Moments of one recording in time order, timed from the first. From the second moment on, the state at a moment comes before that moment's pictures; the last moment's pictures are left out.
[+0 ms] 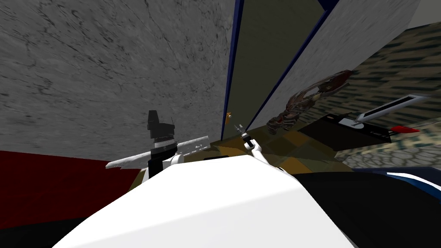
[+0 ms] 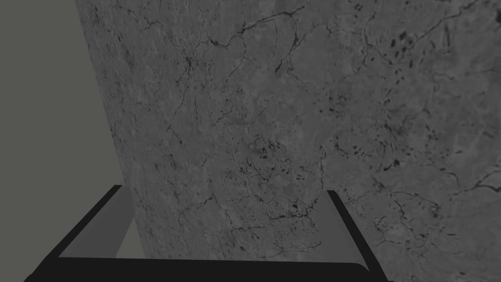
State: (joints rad) arm -0.01 -0.34 -0.12 -1.16 0.52 -0.71 0.56
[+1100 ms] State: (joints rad) arm -0.14 -0.41 -0.15 -0.91 0.61 -0.74 0.65
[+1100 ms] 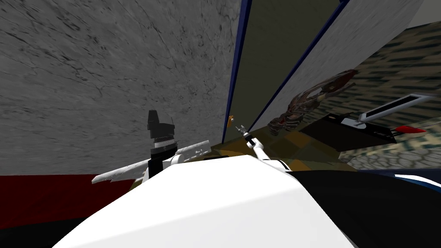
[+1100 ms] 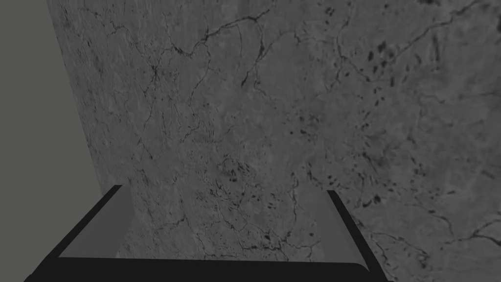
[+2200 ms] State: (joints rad) arm -0.16 -0.39 -0.16 -0.89 0.61 -0.71 0.69
